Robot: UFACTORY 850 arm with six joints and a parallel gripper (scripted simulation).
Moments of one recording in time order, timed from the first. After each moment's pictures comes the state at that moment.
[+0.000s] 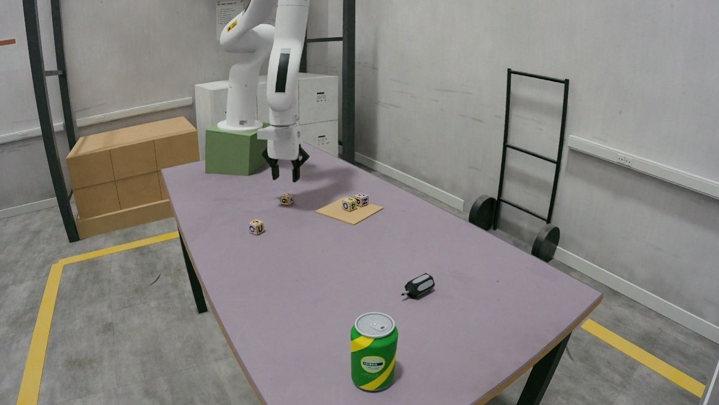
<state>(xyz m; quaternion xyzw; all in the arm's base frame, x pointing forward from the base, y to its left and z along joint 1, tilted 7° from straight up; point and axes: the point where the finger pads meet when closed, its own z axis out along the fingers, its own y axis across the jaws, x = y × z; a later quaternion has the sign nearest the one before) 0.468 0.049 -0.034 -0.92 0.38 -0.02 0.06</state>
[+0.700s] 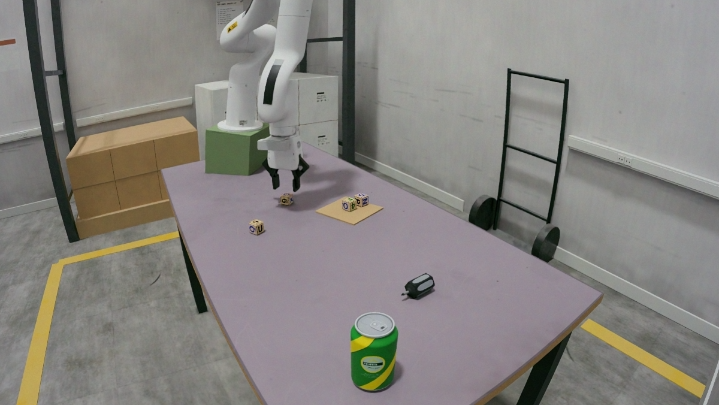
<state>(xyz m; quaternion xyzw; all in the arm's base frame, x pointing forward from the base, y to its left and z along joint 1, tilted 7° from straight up) 0.469 0.051 -0.064 -0.92 0.38 -0.01 0.06</state>
